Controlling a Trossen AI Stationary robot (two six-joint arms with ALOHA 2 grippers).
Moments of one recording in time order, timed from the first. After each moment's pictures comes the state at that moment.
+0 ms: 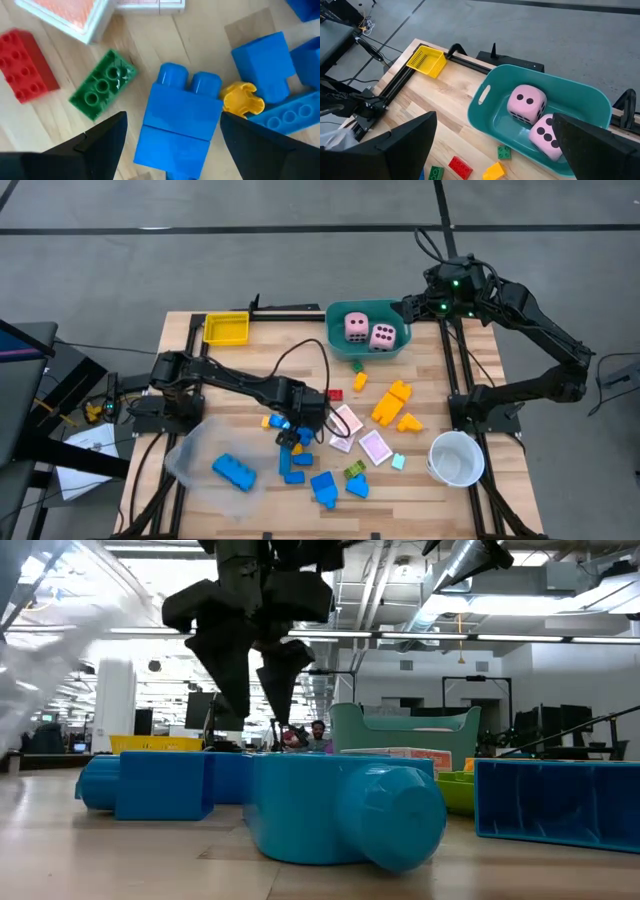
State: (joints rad) left arm -0.11 1.87 1.39 -0.84 0.01 0.31; right arm -0.51 1.18 1.57 -1.02 0.13 0.54
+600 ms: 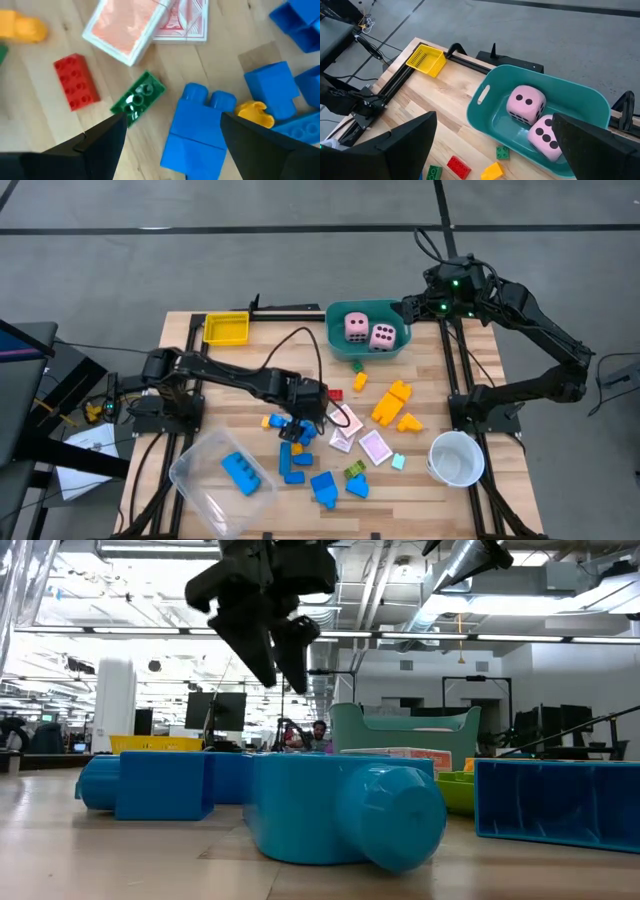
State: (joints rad) left arm -0.09 1.81 1.39 -0.78 -0.01 0.33; right arm -0.51 1.18 1.57 -1.02 0.13 0.52
